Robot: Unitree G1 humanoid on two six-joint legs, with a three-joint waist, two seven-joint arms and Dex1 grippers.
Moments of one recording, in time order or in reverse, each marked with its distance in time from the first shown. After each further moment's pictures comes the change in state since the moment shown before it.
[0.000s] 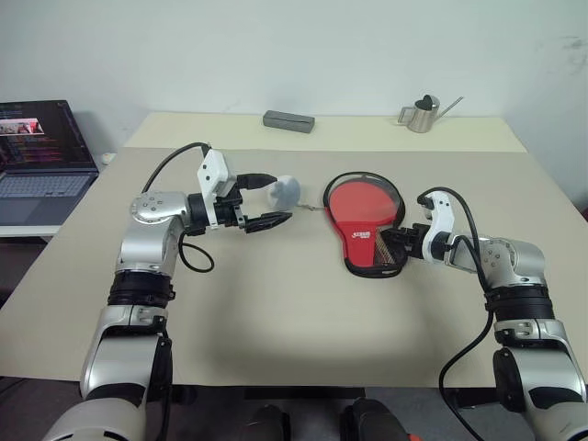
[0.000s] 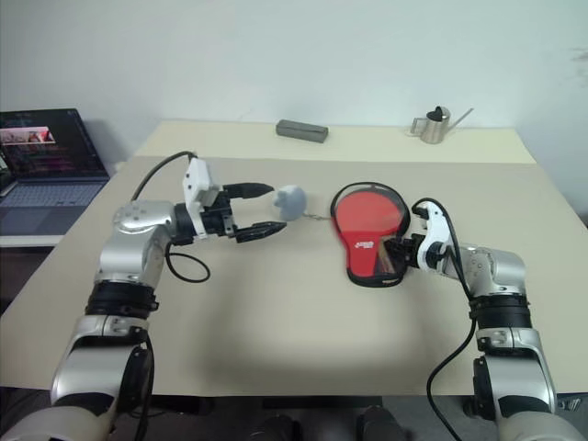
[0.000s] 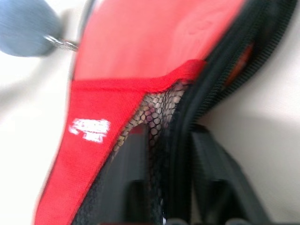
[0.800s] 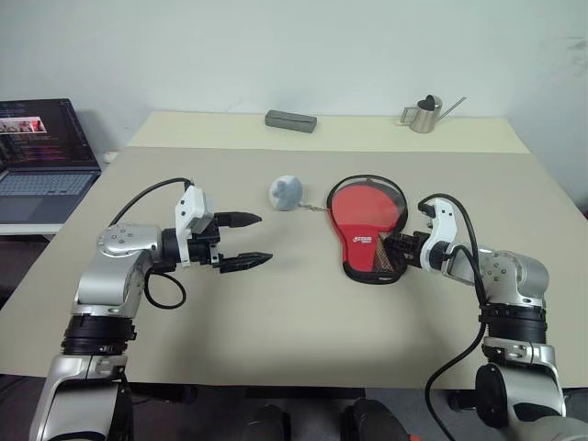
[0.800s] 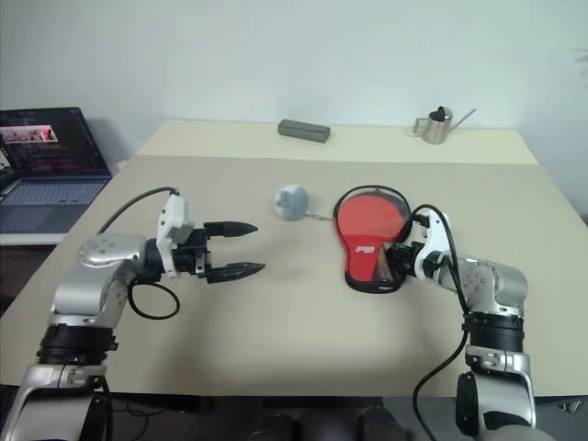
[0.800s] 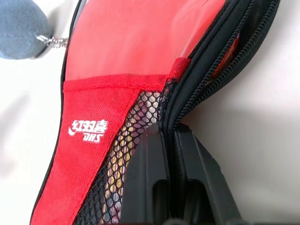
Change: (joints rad) left arm 0.274 0.146 0.001 -0.338 -0.149 0.209 -0.045; right arm 0.120 0.148 -0.171 -0.312 0.003 0.223 -0.203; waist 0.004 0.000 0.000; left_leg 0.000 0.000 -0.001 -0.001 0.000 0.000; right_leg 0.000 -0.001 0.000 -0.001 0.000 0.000
